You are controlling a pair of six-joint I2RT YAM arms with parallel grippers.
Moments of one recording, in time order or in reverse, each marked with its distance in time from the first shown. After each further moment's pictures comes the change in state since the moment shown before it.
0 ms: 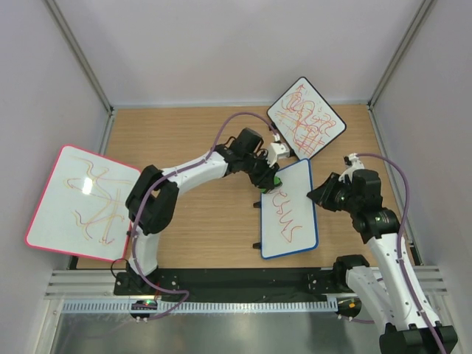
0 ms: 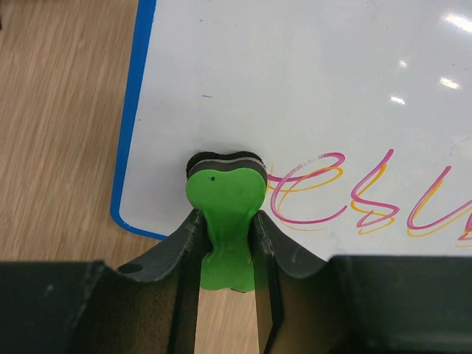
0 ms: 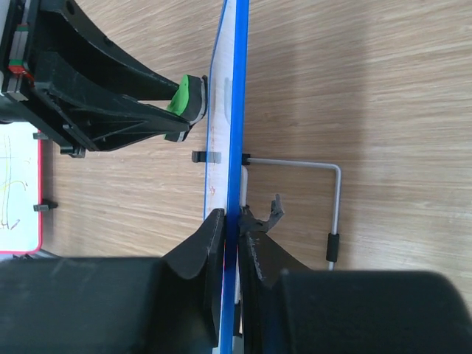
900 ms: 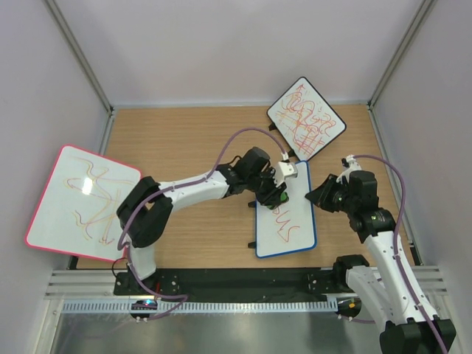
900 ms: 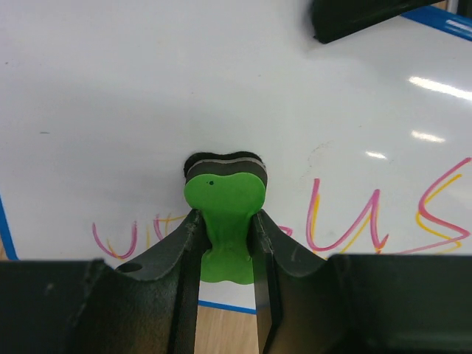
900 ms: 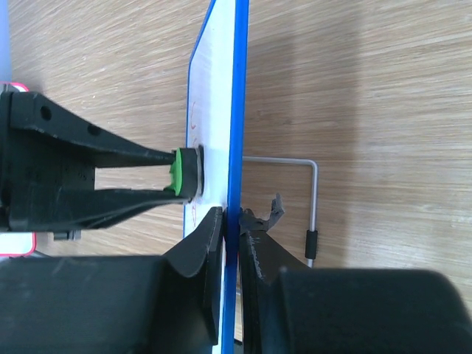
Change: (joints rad) left arm -0.136 -0.125 -0.204 0.163 -0.099 -0.037; right arm 0.000 0.022 -0.060 0.063 0.003 0.015
